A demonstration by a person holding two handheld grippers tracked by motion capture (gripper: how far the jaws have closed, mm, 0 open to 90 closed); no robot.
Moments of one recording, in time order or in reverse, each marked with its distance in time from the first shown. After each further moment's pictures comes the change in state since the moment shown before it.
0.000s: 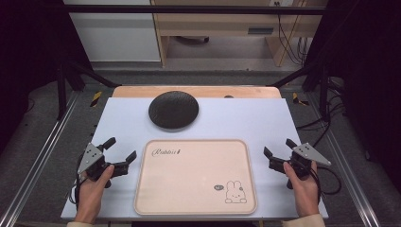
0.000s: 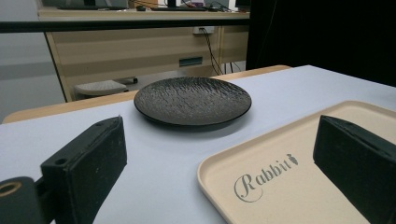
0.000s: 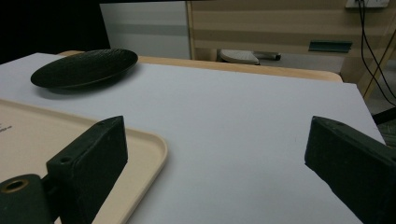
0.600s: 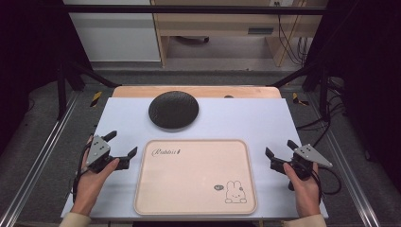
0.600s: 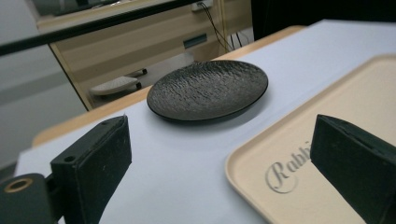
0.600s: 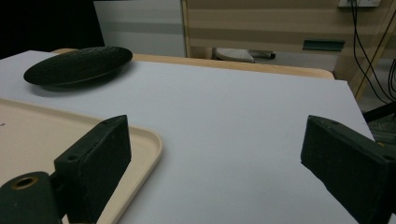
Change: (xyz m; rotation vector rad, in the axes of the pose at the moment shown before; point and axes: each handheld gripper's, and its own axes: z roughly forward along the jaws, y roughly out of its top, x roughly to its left) left arm 0.007 0.023 0.020 0.128 0.010 0.242; right arm -0.001 -0.002 -0.005 0.009 -0.021 -0.002
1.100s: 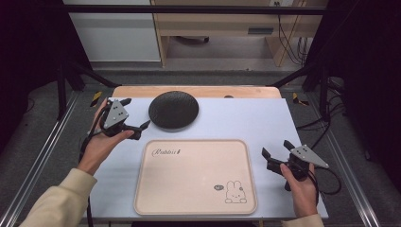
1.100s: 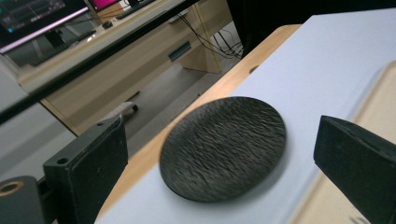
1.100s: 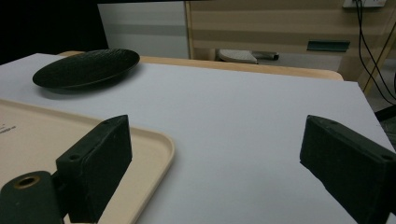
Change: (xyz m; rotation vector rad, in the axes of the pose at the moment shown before) left arm 0.026 0.091 0.058 0.016 -0.074 0.227; right arm 0.011 0.000 0.002 -0.010 0.009 0.002
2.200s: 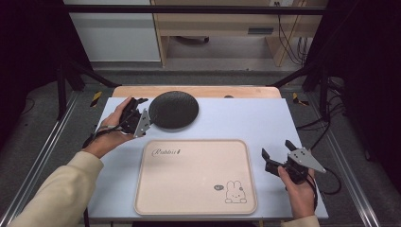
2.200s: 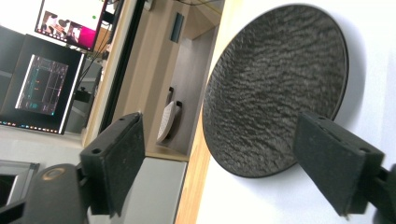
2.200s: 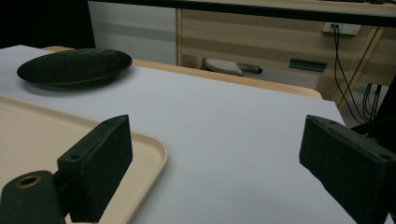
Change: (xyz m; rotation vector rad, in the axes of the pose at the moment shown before) left arm -0.010 -0.030 0.057 0.173 0.028 0.659; right arm 0.013 0.004 -0.008 -0.034 -0.062 -0.094
